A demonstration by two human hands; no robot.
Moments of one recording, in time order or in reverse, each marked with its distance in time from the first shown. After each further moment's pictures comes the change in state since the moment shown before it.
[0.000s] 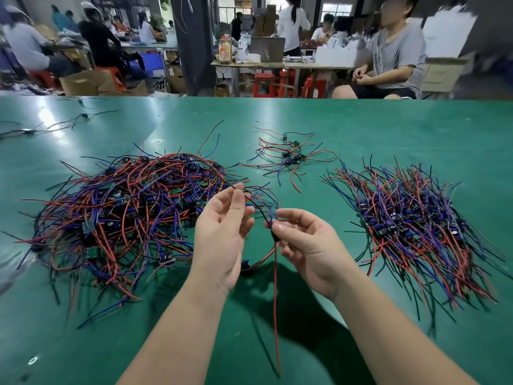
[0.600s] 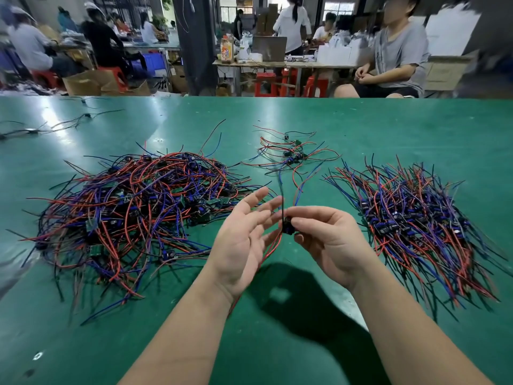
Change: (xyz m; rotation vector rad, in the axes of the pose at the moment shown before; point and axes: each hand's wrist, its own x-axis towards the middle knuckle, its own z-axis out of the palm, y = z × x) left_hand -0.008 -0.005 0.006 -0.098 -0.299 -0.242; right_hand -0.001 -0.016 -0.015 -0.029 -0.027 -0.088
